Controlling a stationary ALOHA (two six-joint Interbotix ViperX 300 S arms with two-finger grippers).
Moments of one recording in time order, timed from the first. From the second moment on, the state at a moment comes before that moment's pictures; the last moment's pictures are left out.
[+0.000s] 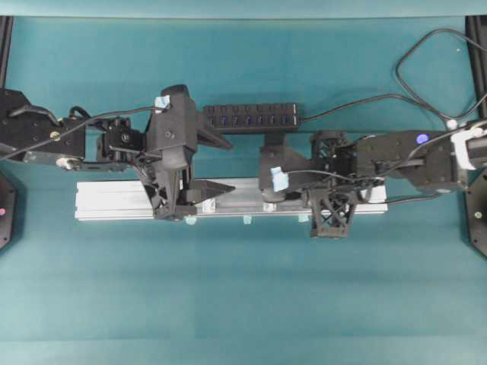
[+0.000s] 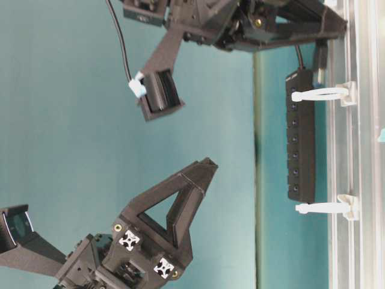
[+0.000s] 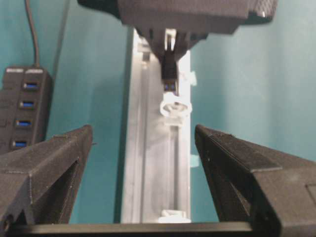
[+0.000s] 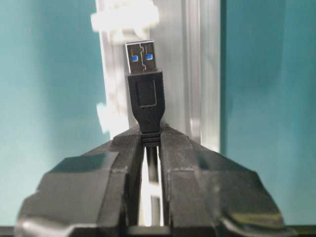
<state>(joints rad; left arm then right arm) 0.08 -0.14 0.65 0.02 0.05 0.02 -0.06 0.07 0.58 -0.02 0.63 -0.02</state>
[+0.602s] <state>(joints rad) 0.08 -0.21 0.73 0.02 0.05 0.01 -0.04 0.09 0.56 -0.01 0.53 -0.02</state>
